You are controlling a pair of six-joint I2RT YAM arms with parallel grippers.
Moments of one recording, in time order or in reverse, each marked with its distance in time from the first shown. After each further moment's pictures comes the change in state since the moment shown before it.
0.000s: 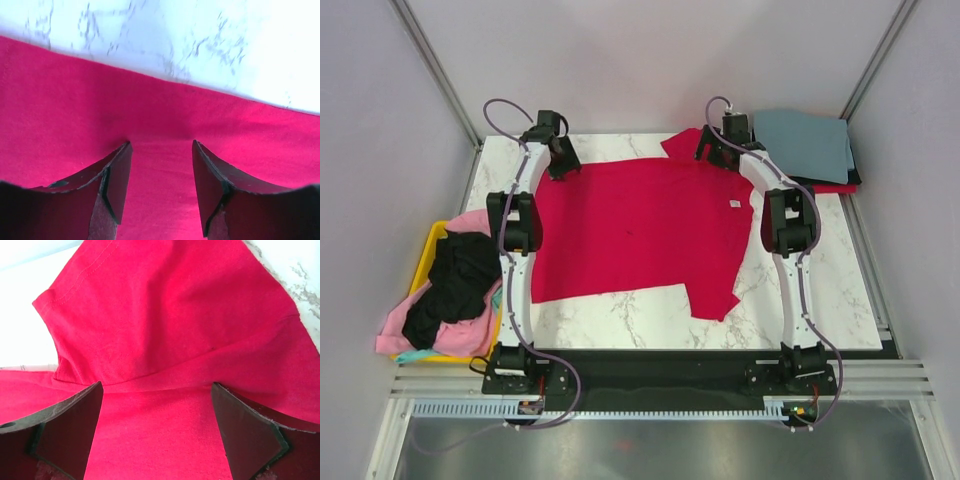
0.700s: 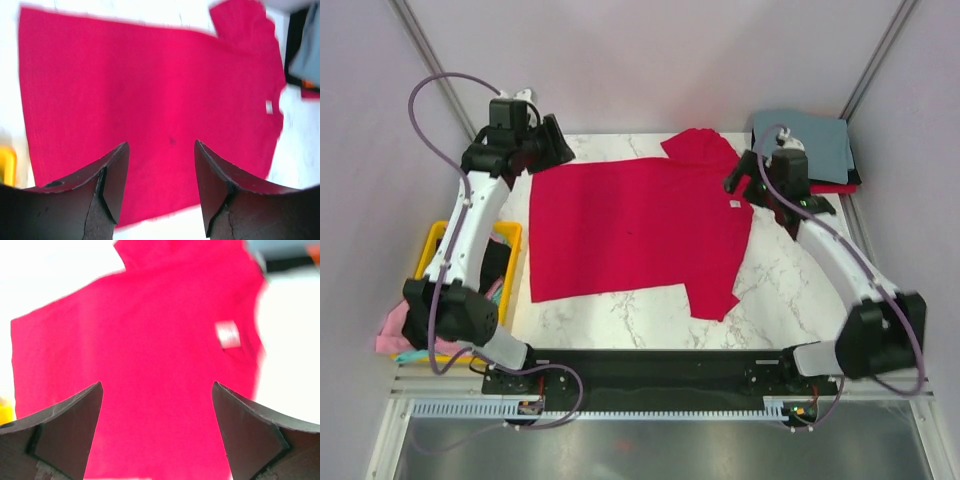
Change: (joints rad) left arm -0.073 -0.906 -0.577 0.047 0.094 0.069; right arm 0.010 -1.029 -0.946 0.038 -0.004 0.085
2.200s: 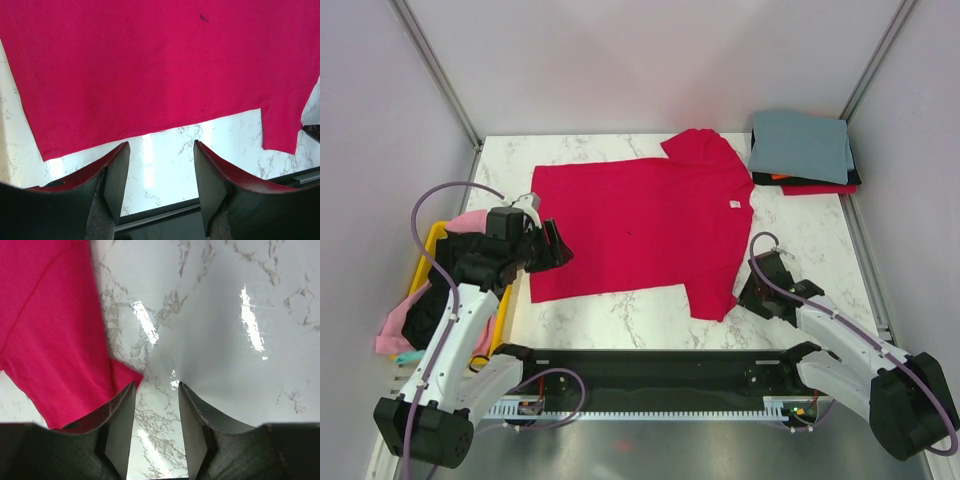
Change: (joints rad) left arm -0.043 -0.780 -0.956 0.048 0.077 0.014; right arm 0.235 -0.553 -0.824 -0.248 0.212 0.371
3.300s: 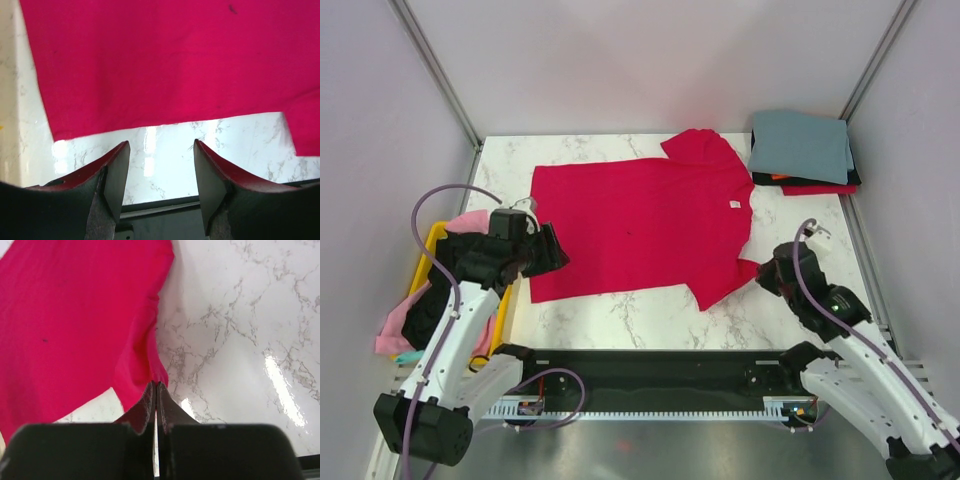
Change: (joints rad) left arm -0.007 0.015 0.000 -0.049 -0.065 -0.035; right arm 0.076 -0.282 0.276 -0.219 0.217 0.020
